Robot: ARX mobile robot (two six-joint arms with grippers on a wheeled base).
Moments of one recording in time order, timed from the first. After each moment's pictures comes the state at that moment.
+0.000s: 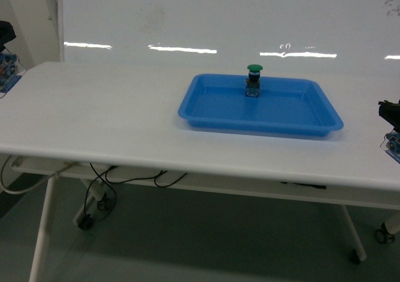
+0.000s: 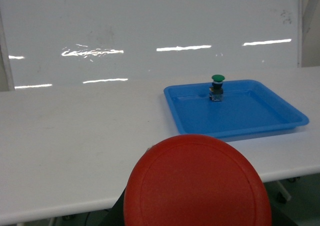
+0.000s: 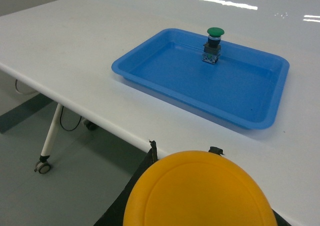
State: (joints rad) left arm -0.10 1.11 0.35 0.72 0.14 0.01; right arm 0.06 1.42 0.45 0.73 -0.39 -0.09
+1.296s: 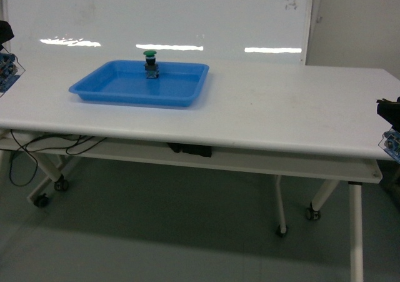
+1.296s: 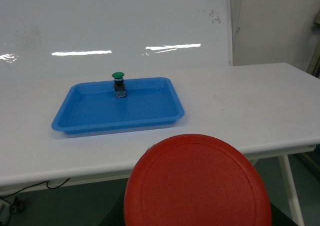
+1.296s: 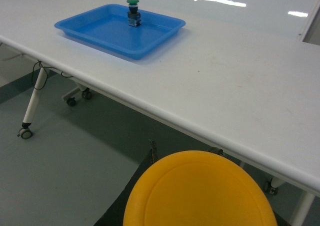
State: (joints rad) left arm -0.10 1.11 0.35 0.72 0.14 0.01; right arm 0.06 1.42 0.45 0.73 -0.39 -0.09
